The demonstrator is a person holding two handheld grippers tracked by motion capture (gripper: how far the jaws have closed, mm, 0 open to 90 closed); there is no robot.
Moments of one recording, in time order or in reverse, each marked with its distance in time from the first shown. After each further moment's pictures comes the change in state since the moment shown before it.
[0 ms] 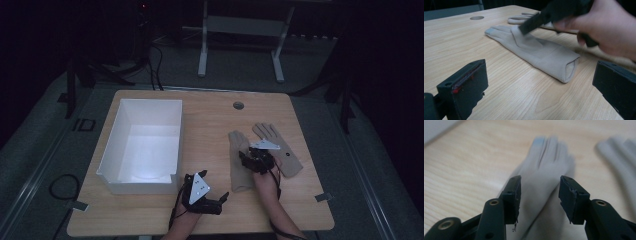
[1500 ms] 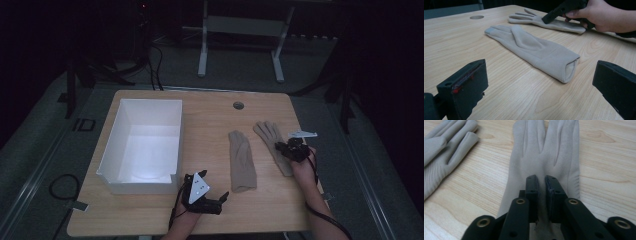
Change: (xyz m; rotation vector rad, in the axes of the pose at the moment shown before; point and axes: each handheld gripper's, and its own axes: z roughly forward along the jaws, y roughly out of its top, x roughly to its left) left arm 0.001 0.000 0.000 0.000 -0.003 -0.012; right arm -0.144 -0.014 0.003 0.090 0.027 -0.011
